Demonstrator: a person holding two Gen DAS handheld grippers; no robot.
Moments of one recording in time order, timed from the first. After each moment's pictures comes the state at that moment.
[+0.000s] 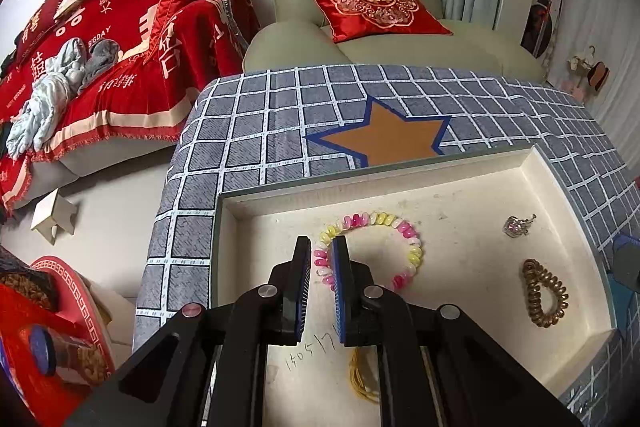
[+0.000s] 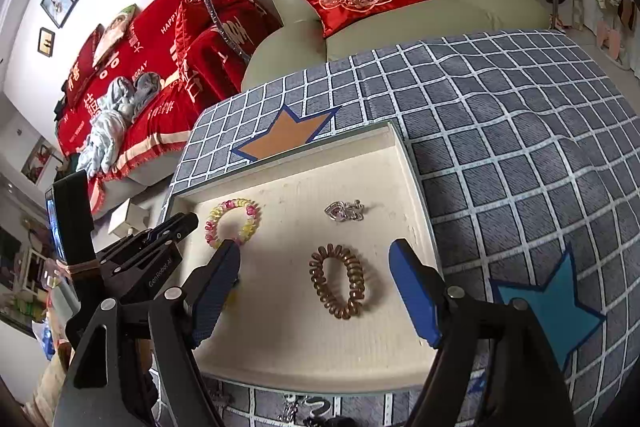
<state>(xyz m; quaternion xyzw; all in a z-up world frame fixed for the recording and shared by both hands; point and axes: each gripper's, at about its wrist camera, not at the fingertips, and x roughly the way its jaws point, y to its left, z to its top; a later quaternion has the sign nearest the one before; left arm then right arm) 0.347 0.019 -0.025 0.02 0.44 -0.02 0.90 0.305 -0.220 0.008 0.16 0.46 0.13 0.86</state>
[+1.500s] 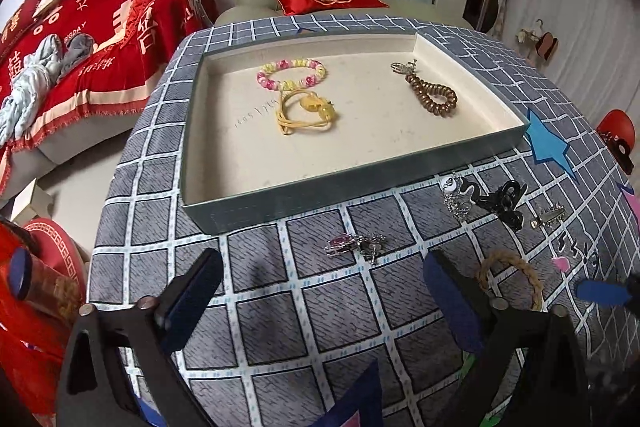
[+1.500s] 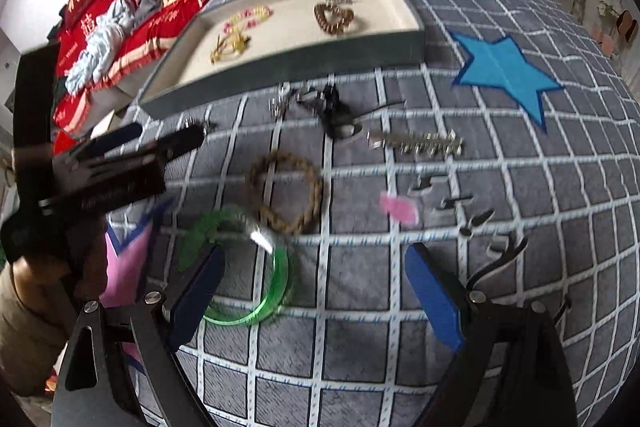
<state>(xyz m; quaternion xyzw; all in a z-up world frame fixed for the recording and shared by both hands) 0.171 0.006 -0.056 0.03 0.45 -0.10 0.89 0.094 -0.203 -0.057 0.07 0.54 0.12 0.83</state>
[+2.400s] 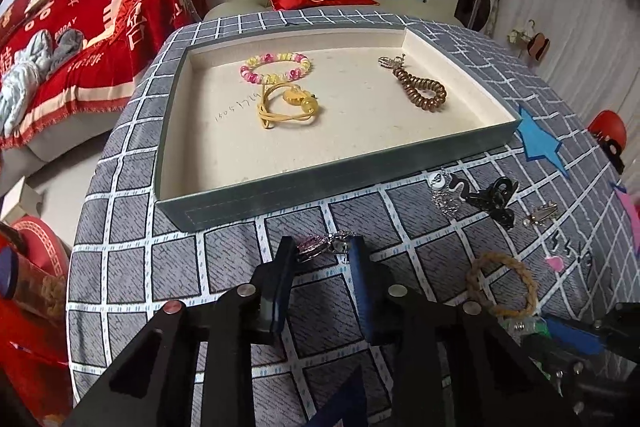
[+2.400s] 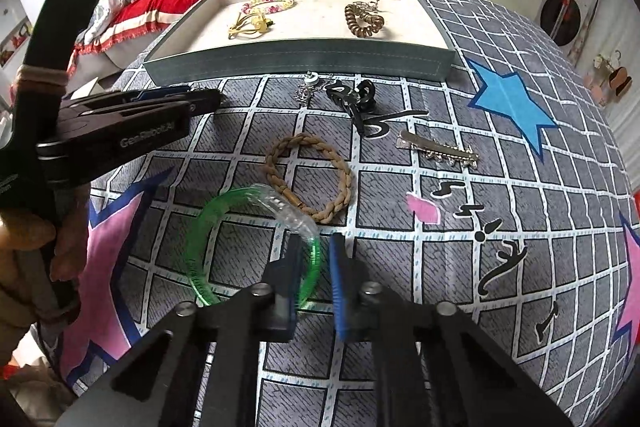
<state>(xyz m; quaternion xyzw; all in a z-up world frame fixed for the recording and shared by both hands) 0.168 0.004 -0.058 0.01 0.45 -0.12 0.89 0.084 -0.165 -0.052 -0.02 0.52 0.10 0.85</state>
